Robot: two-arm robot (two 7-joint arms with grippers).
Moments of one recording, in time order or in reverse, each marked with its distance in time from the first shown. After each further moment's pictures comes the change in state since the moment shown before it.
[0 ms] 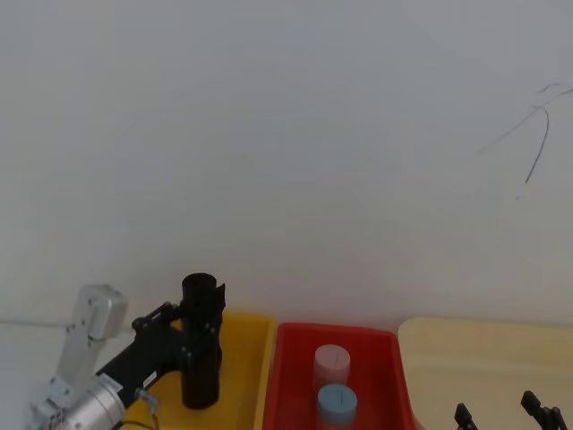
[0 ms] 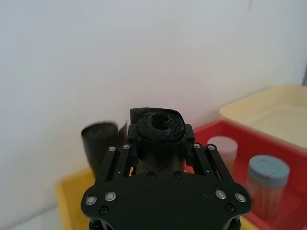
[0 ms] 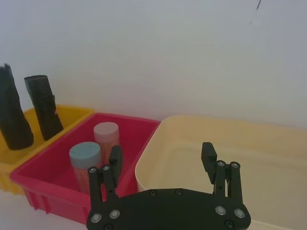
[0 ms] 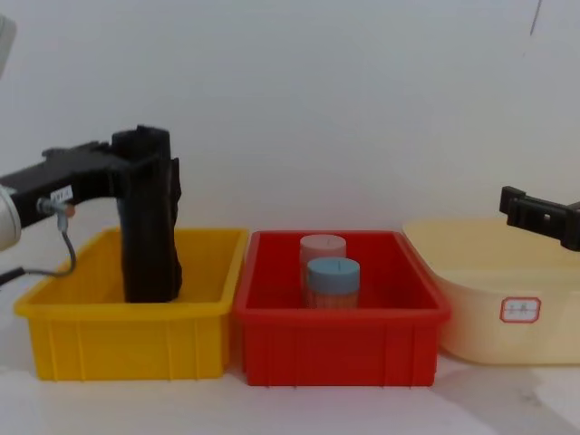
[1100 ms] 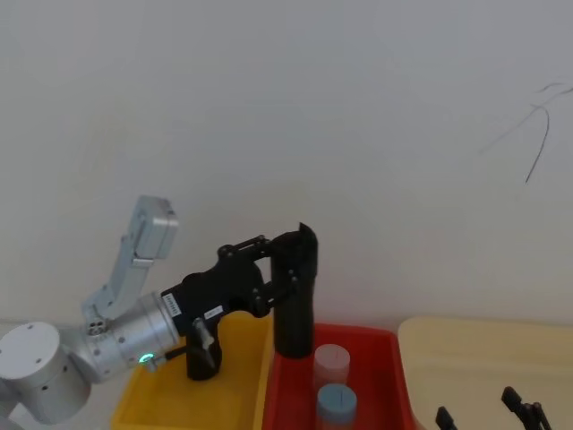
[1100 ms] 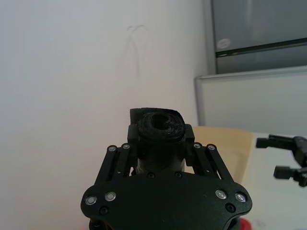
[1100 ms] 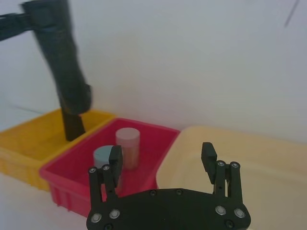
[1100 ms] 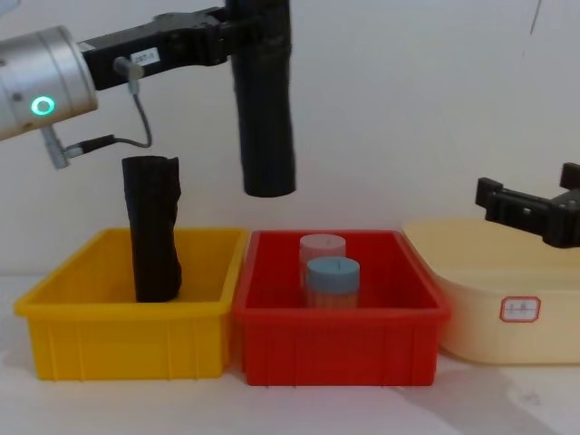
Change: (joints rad) left arm -0.251 -0.017 0.104 0.058 -0.153 0.038 -0.402; right arm -0.008 0.016 -0.016 -0.011 -0.014 -0.053 0.065
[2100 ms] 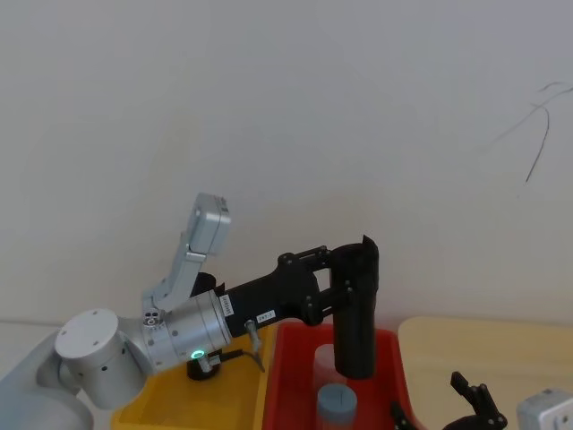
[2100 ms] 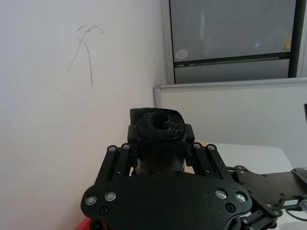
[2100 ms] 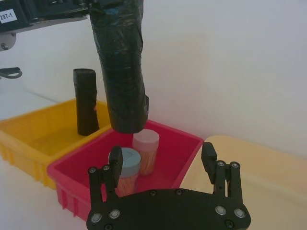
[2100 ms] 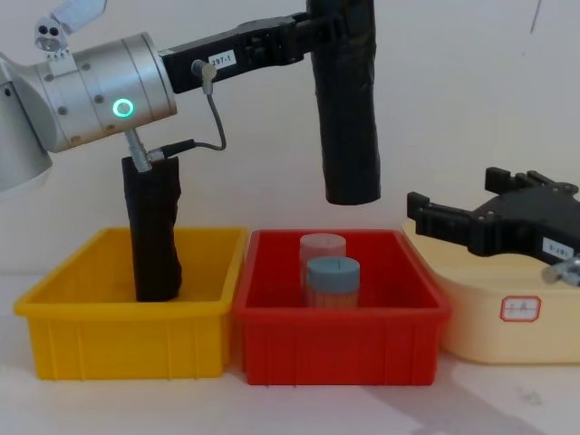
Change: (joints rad) left arm -0.127 -0.104 0.089 0.192 -0.088 0.008 -0.170; right arm 0.131 -0.045 -0.073 0.135 -0.093 -0.017 0.068
